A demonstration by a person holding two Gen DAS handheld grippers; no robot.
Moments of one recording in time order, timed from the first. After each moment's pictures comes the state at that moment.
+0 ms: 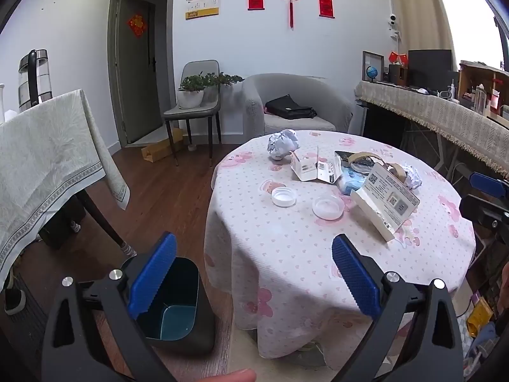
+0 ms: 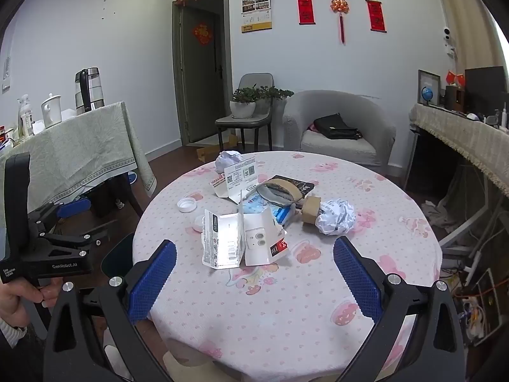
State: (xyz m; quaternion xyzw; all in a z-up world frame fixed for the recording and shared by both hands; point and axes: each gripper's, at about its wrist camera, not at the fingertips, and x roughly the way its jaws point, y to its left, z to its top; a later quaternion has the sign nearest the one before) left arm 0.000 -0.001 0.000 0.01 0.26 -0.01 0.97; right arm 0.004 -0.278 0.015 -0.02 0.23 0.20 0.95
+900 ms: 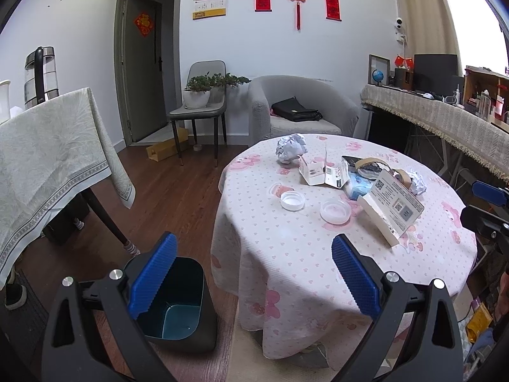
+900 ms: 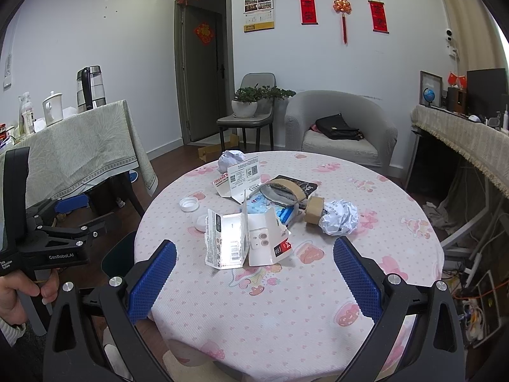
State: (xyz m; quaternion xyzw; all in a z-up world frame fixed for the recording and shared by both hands) left arm -0.001 0.005 0.004 0.00 0.26 0.00 0.97; right arm 0.005 -0.274 0.014 -0.03 0.23 0.20 0.95
